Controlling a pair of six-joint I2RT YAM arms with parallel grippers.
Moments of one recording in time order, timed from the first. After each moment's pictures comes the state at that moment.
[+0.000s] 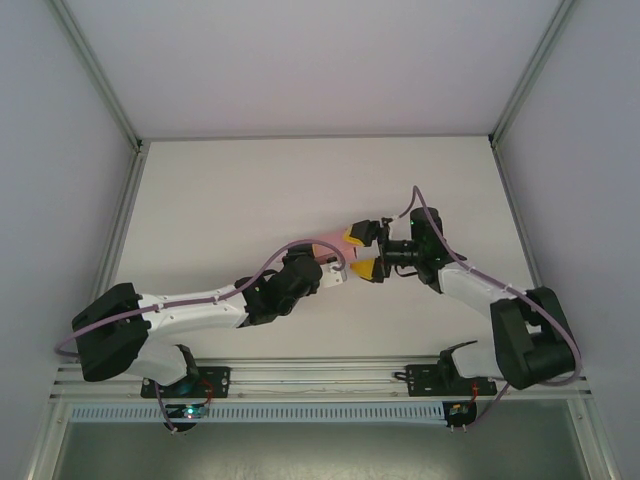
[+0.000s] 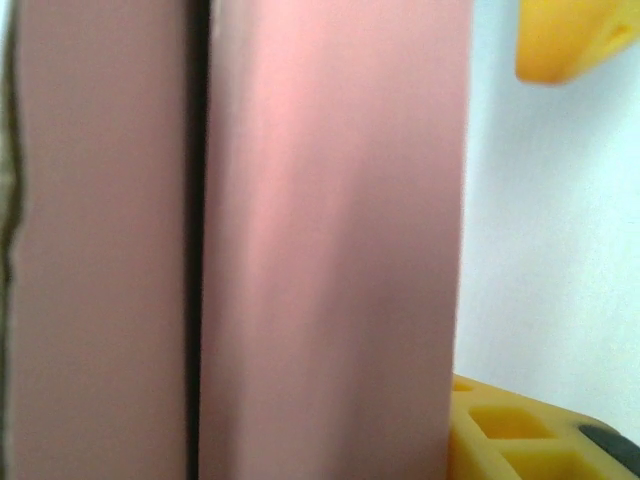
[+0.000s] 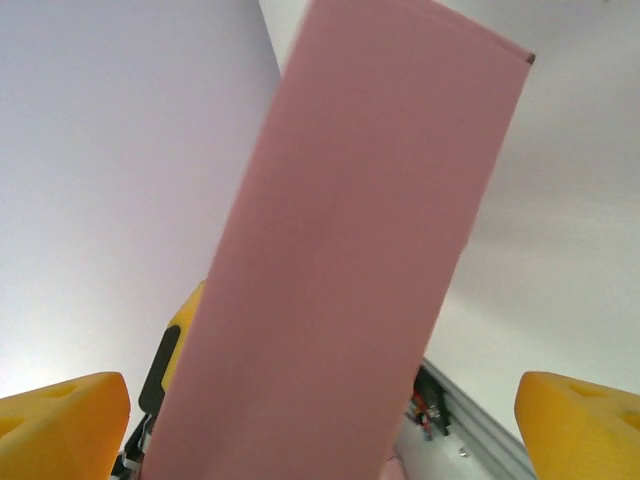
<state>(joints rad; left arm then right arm) -1.03 1.40 0.76 0.01 -0.50 0.67 0.27 1.32 0.56 0.20 -0.99 1.29</state>
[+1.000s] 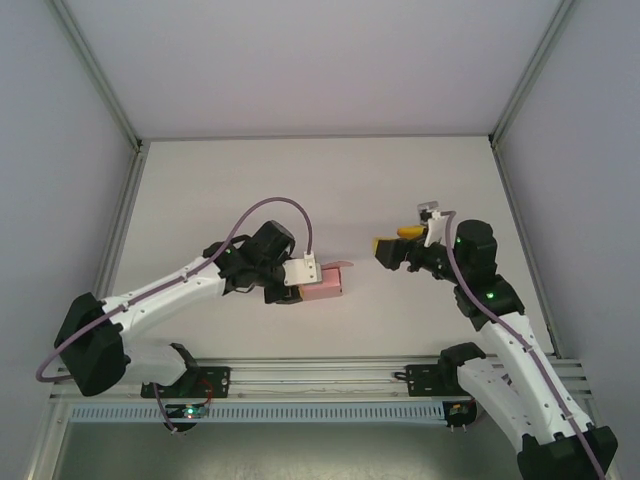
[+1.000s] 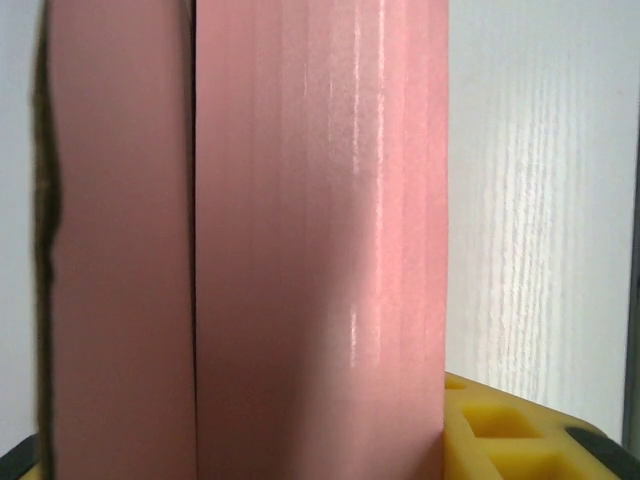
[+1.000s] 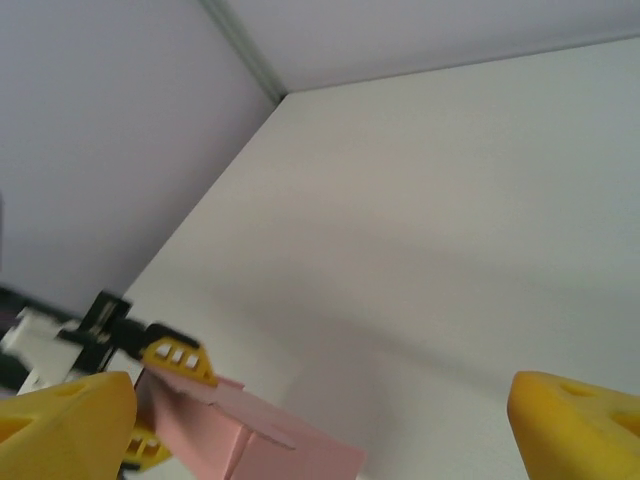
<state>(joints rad) -0.75 1.32 0.95 -0.68 0.31 0.62 0.25 0.71 0.64 -0.29 -0.59 0.34</state>
